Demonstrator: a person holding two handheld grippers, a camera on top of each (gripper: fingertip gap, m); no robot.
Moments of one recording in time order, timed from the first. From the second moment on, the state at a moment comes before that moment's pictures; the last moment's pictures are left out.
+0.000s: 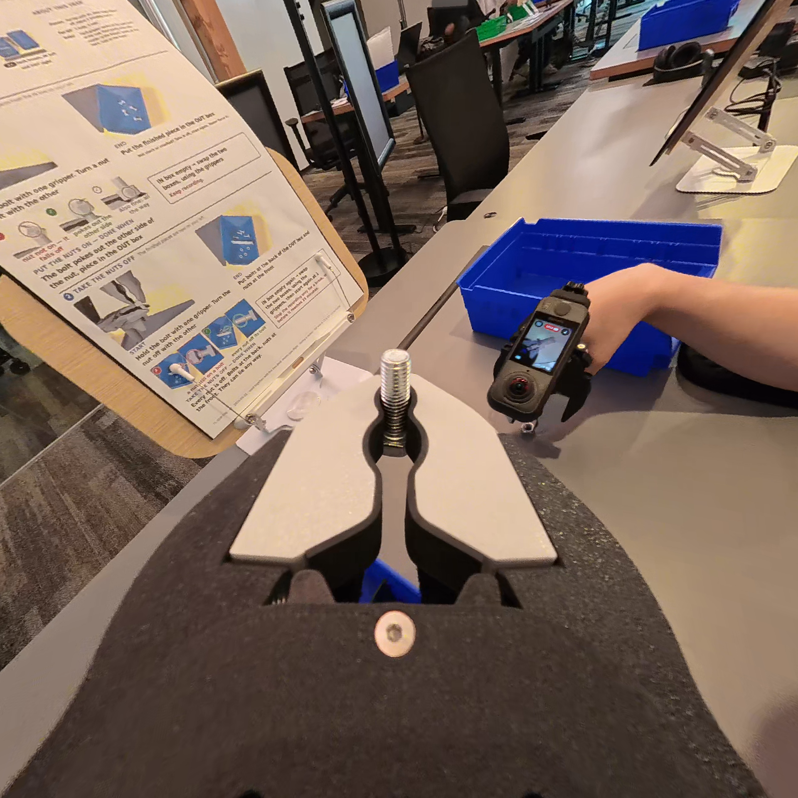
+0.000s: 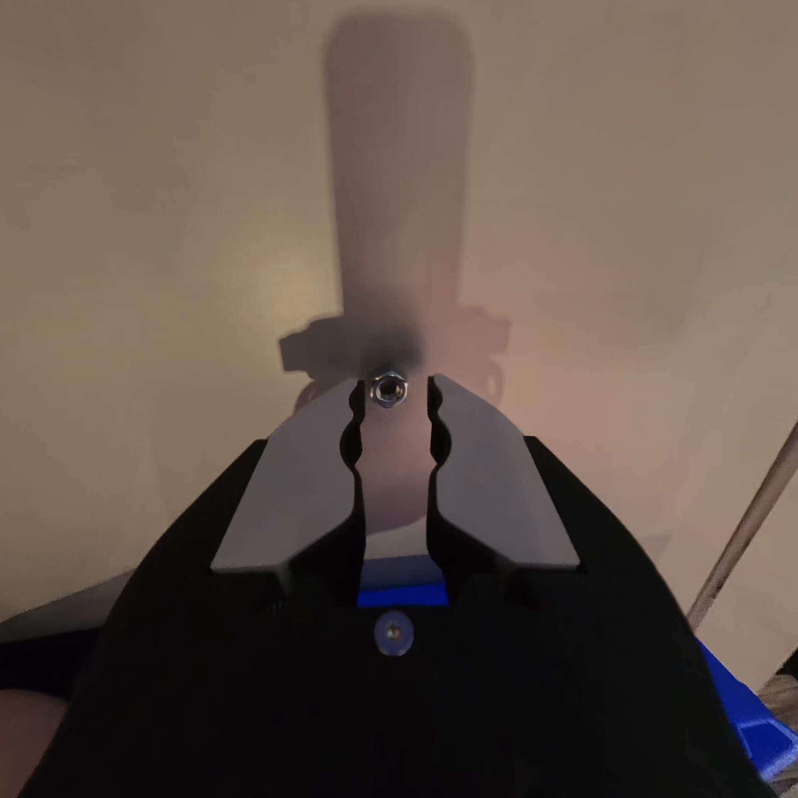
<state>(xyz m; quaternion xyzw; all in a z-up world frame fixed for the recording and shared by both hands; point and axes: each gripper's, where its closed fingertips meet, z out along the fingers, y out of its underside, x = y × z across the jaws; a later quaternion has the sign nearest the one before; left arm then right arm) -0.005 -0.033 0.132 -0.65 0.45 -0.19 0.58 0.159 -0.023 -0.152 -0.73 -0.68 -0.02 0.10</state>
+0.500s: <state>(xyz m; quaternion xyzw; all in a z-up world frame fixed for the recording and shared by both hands) 0.012 -0.031 0.117 -0.65 0.48 -0.19 0.55 0.151 -0.039 -0.129 -0.71 -0.69 0.03 0.11</state>
